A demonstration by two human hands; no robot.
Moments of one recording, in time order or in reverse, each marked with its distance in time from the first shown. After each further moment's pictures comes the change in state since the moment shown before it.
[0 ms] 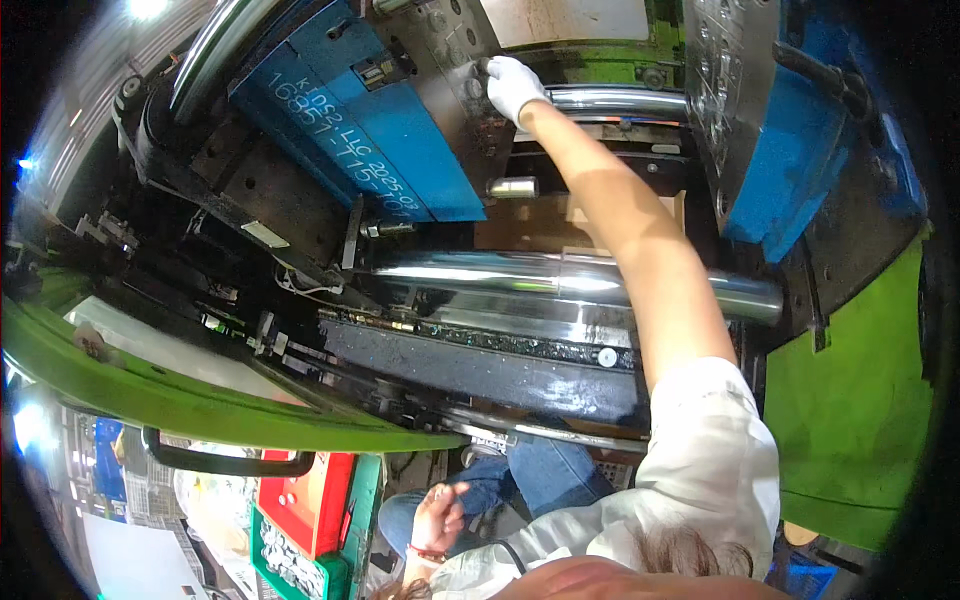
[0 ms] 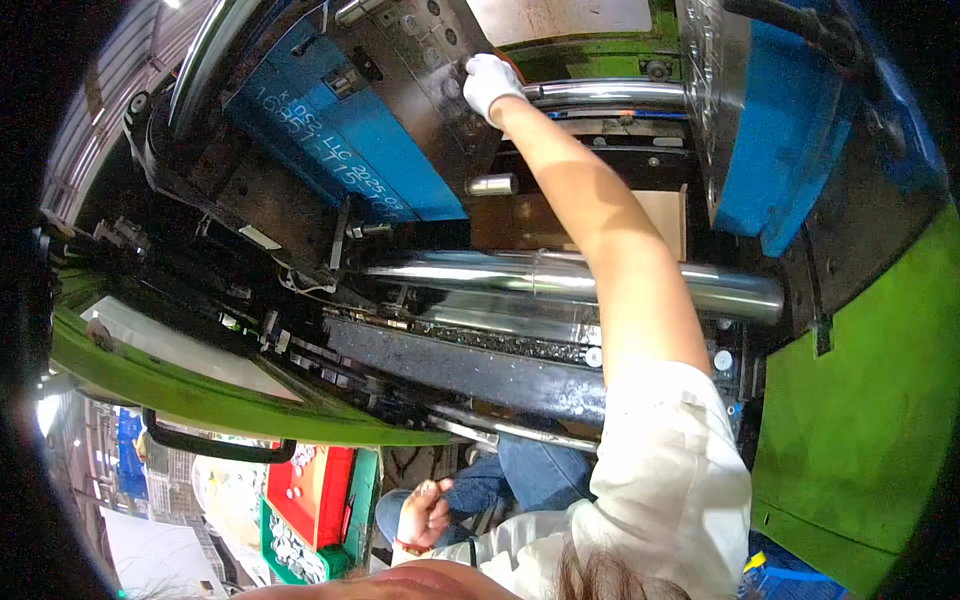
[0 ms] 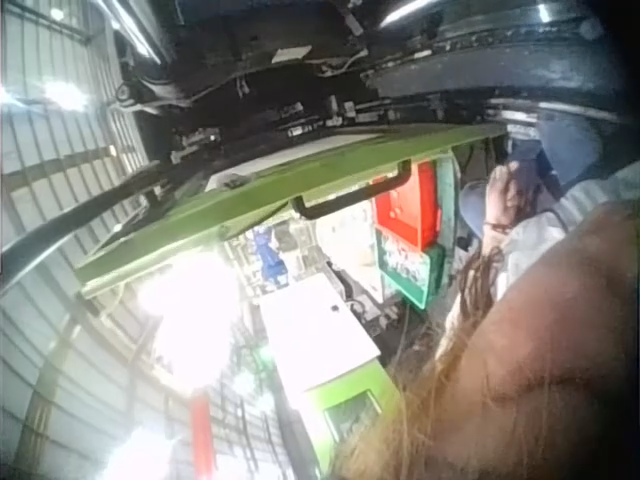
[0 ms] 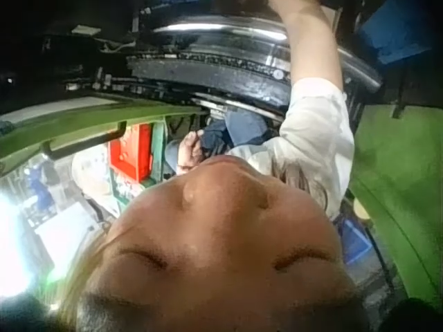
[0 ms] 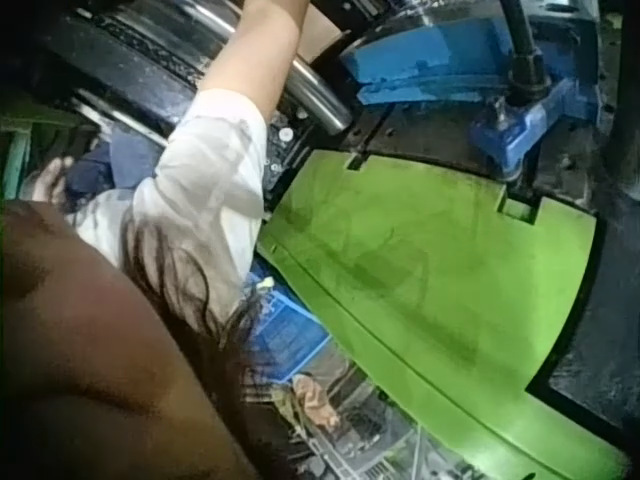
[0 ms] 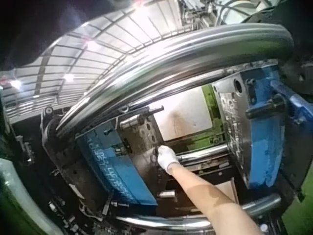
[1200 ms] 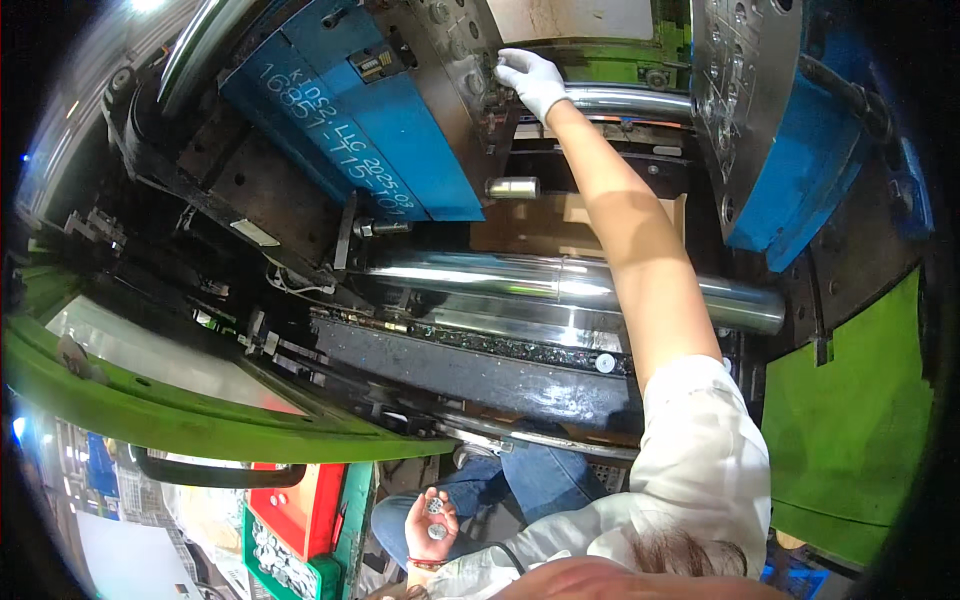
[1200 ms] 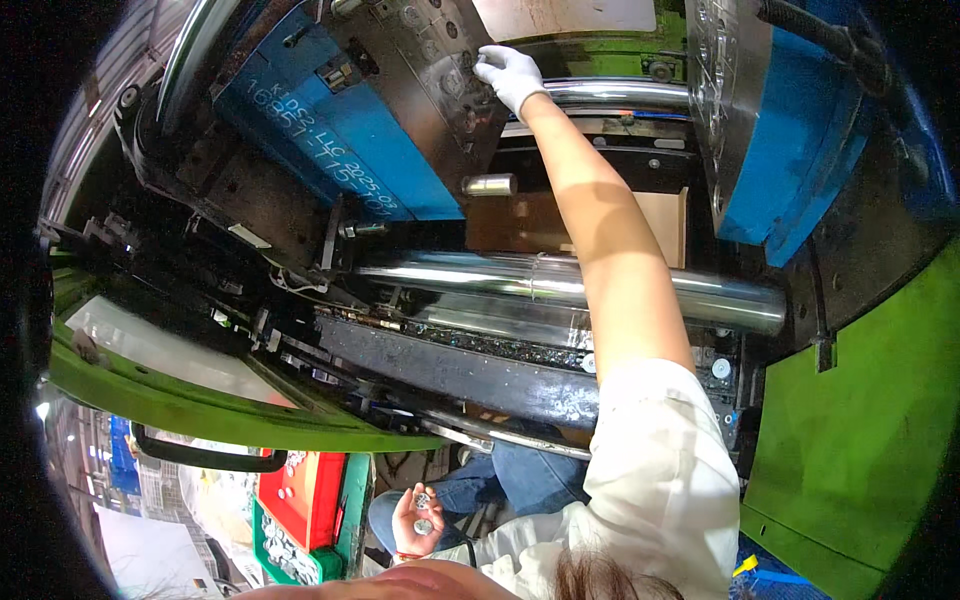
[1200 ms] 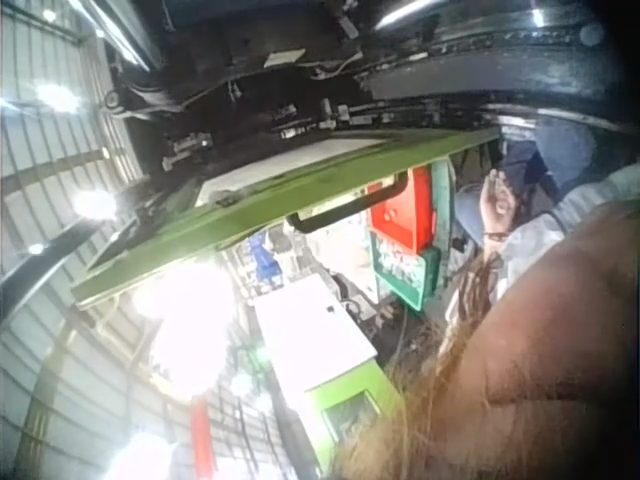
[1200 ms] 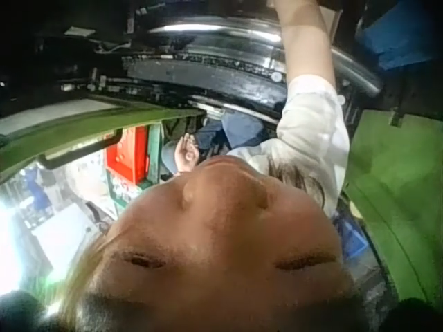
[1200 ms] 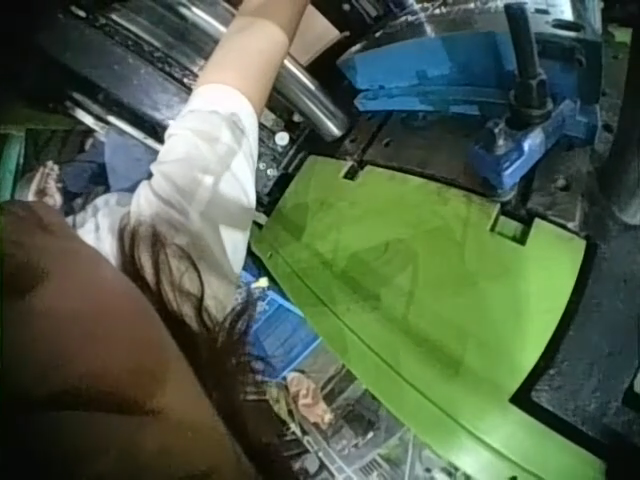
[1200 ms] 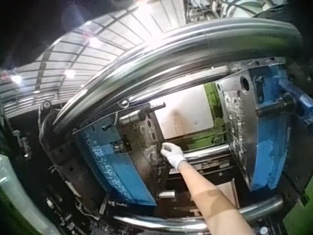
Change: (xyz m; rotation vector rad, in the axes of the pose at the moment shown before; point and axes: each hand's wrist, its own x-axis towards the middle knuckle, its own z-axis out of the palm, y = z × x) left_hand 0.005 -0.011 -0.015 -0.544 -0.135 -0.020; right_hand 0.008 0.057 0.023 0.845 0.045 0.037
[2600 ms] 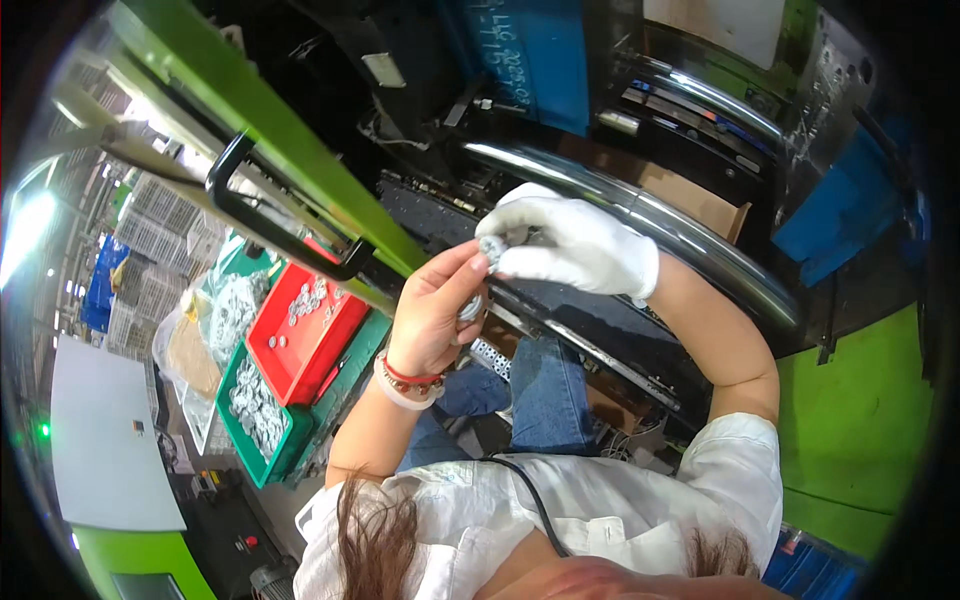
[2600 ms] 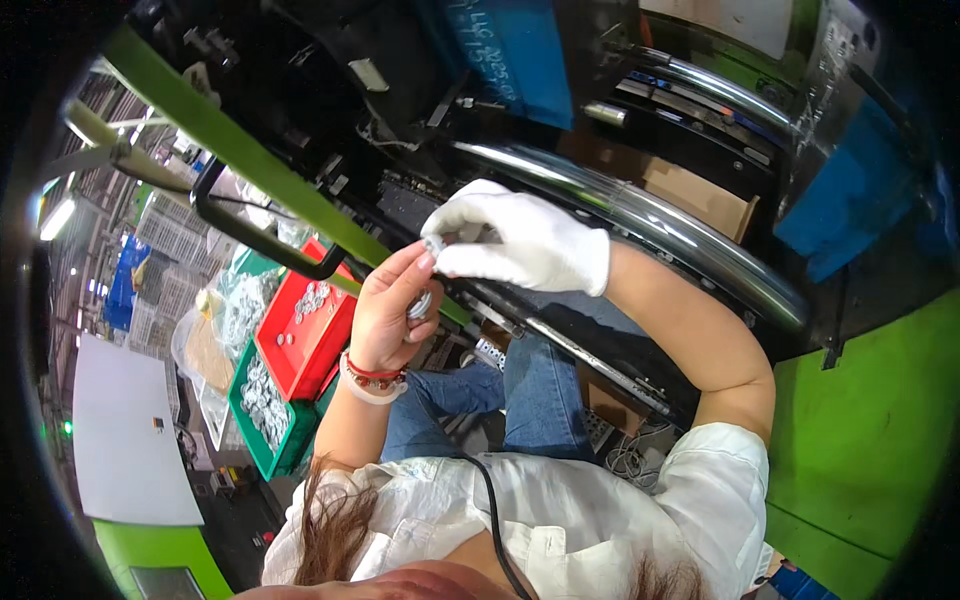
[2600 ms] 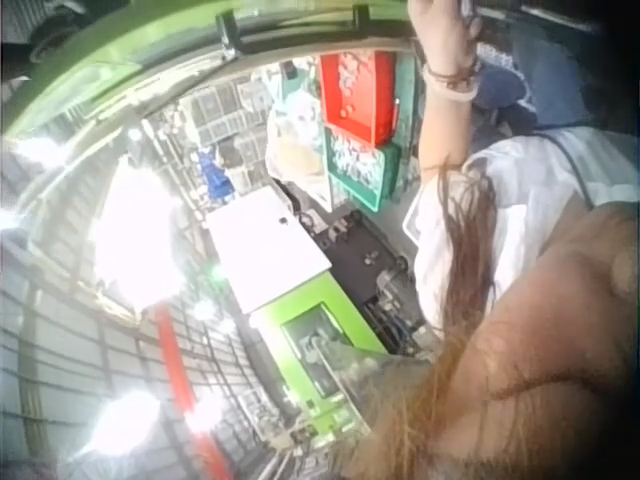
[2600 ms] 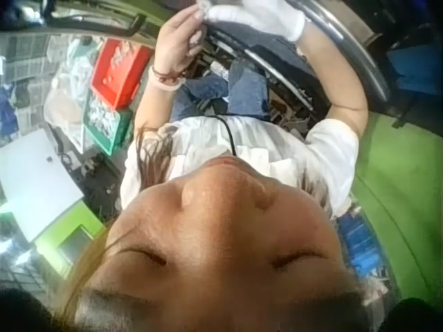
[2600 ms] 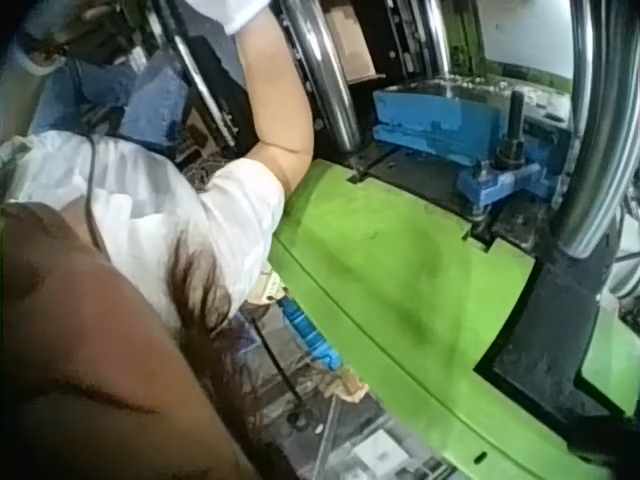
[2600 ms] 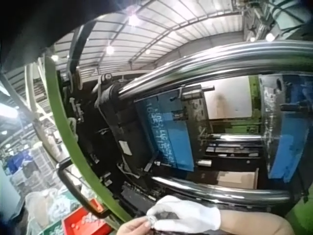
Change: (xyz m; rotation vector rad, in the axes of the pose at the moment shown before) left_hand -0.059 -0.035 0.256 0.817 -0.314 0.493; right_hand -0.295 -0.290 0.045 0.055 -1.151 -0.110
